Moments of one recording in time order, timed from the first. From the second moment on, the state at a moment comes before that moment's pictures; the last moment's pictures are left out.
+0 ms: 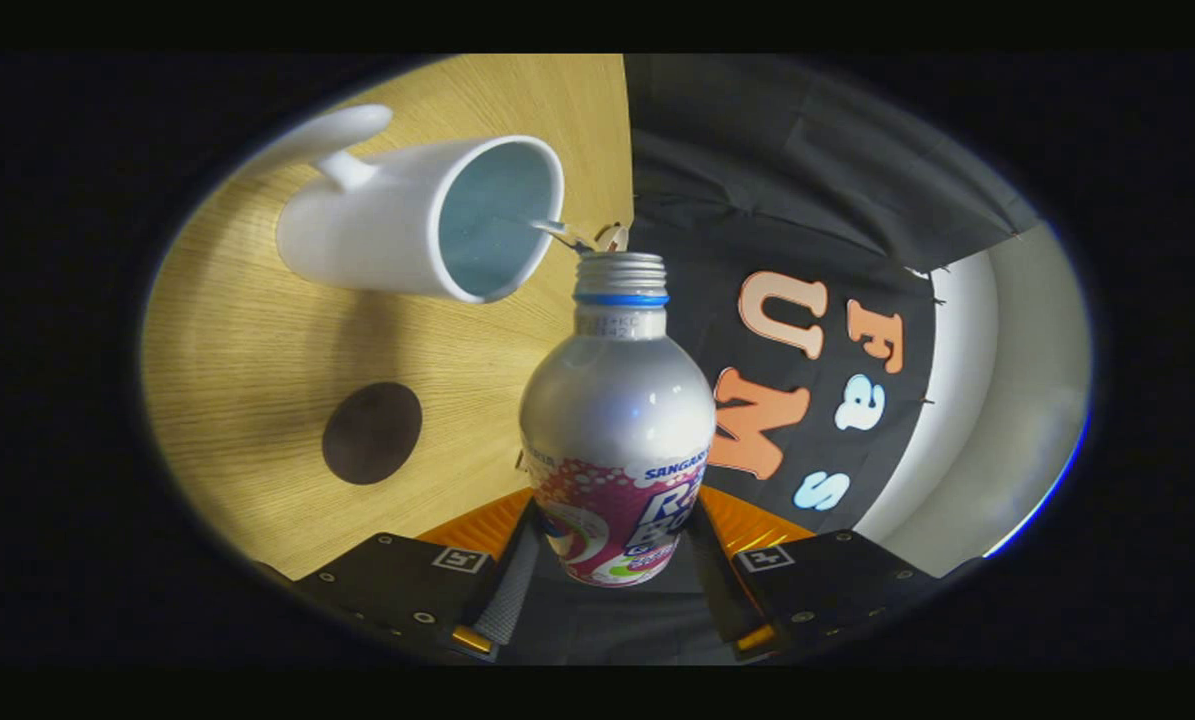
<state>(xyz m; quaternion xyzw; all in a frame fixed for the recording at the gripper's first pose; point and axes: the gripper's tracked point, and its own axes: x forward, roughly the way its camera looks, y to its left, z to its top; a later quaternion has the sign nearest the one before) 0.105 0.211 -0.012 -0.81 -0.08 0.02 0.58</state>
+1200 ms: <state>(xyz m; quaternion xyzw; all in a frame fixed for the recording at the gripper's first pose) 0.100 0.218 0.008 -0.85 -0.08 0.03 0.53</state>
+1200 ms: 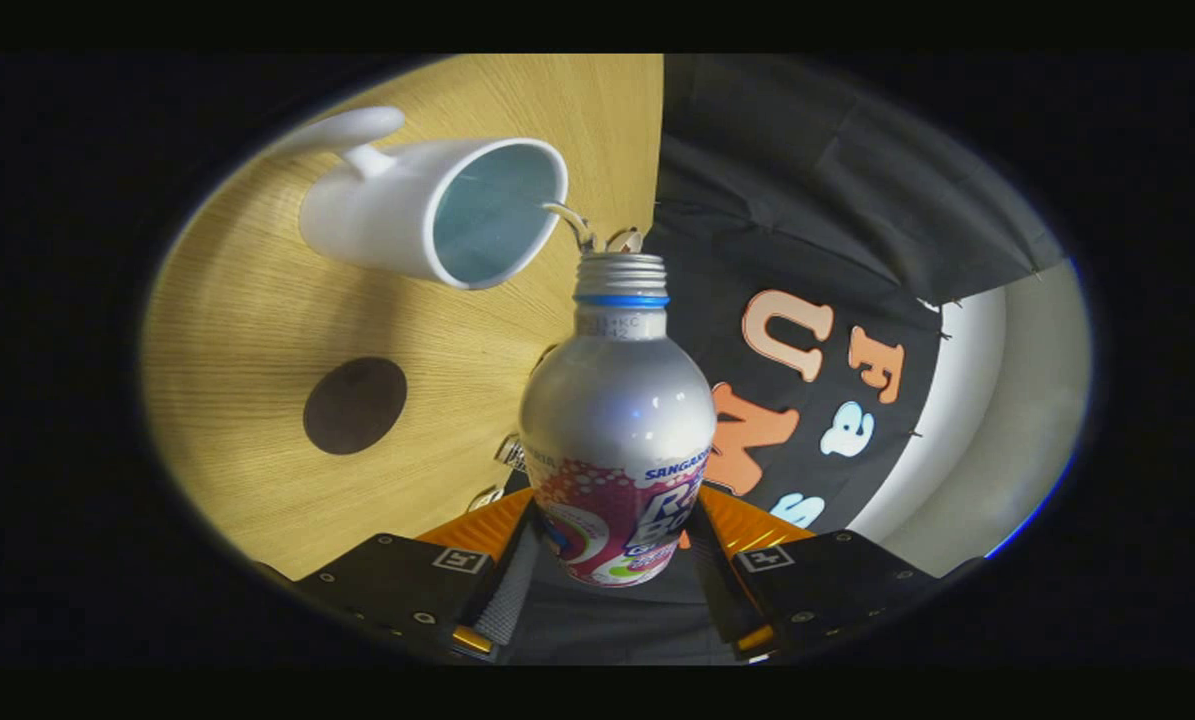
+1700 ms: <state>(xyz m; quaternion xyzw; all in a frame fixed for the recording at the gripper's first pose) 0.099 0.220 0.011 -0.86 -0.09 0.02 0.51</state>
